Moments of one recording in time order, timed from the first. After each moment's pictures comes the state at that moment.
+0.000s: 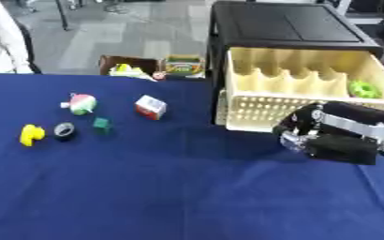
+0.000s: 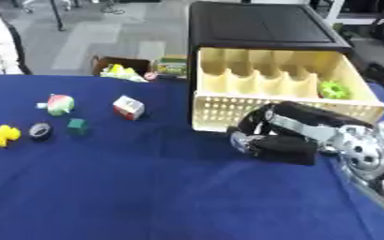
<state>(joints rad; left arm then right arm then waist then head) -0.42 0.39 0.20 -1.98 -0.11 0.20 0.45 -0.75 -0.82 0.49 -1.94 0.37 0.63 0.62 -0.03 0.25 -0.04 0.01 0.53</state>
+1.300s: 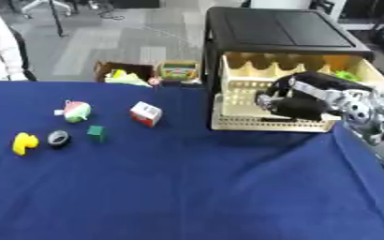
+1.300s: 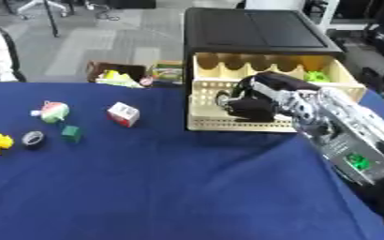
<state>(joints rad) -0.41 0.37 0.21 -1.98 -0.11 0.20 0.45 -0.93 -0.68 0.47 -1.66 0.62 0.62 0.62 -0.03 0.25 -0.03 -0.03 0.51</state>
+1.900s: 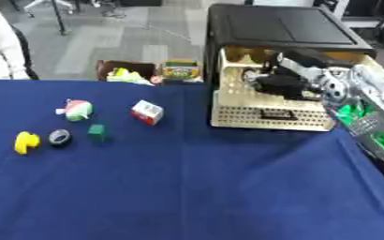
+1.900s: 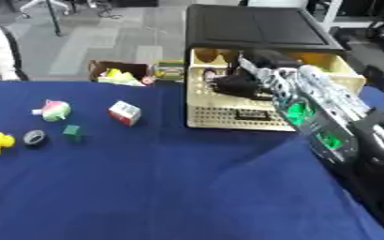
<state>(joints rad) -0.41 0.36 0.21 -1.98 -0.11 0.20 0.44 -1.04 -0.56 0.45 -1.53 0.77 0.63 0.62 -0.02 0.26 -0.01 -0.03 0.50</state>
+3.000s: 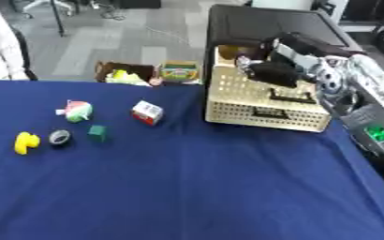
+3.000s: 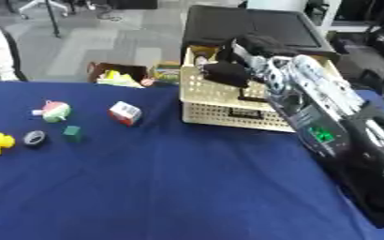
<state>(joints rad) -0.41 0.36 0.22 -1.98 -0.11 0.20 0.44 -1.00 -0.60 0.42 -1.65 0.77 0.63 0.62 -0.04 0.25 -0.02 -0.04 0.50</state>
